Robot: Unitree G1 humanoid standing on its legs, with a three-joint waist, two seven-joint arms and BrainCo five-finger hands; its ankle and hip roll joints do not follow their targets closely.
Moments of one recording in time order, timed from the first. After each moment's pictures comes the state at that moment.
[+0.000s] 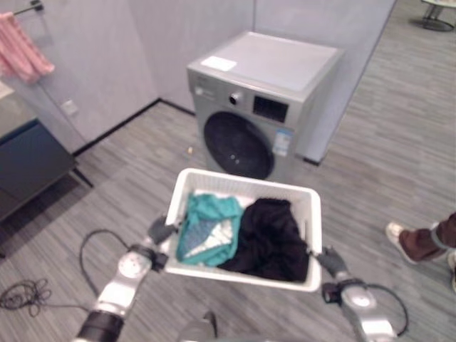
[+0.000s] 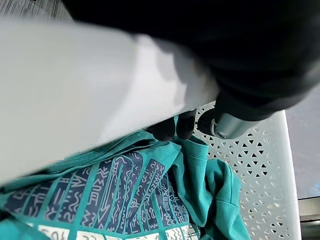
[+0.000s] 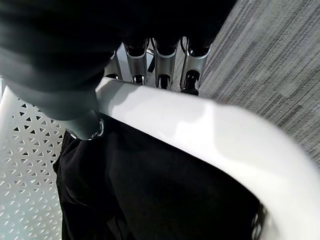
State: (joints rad) left arm -0.01 0.45 -0.17 0.19 -0.04 0.09 -0.03; right arm 0.17 -0.32 0.02 0.26 0.13 0.07 0.02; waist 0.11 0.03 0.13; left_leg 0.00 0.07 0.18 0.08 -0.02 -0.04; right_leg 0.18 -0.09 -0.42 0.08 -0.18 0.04
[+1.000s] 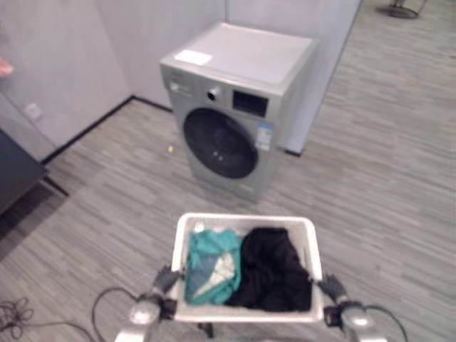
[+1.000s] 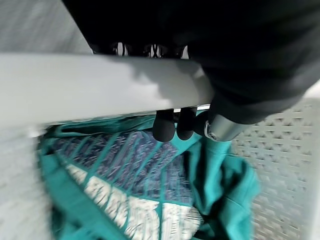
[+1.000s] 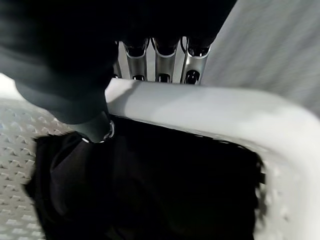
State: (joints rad) left arm 0.23 0.26 -0.17 0.41 -0.16 0.06 0.00; right arm 0.20 -0.31 0.06 0.58 0.12 0.00 0.03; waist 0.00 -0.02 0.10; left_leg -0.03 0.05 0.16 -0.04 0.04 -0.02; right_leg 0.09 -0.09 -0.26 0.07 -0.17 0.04
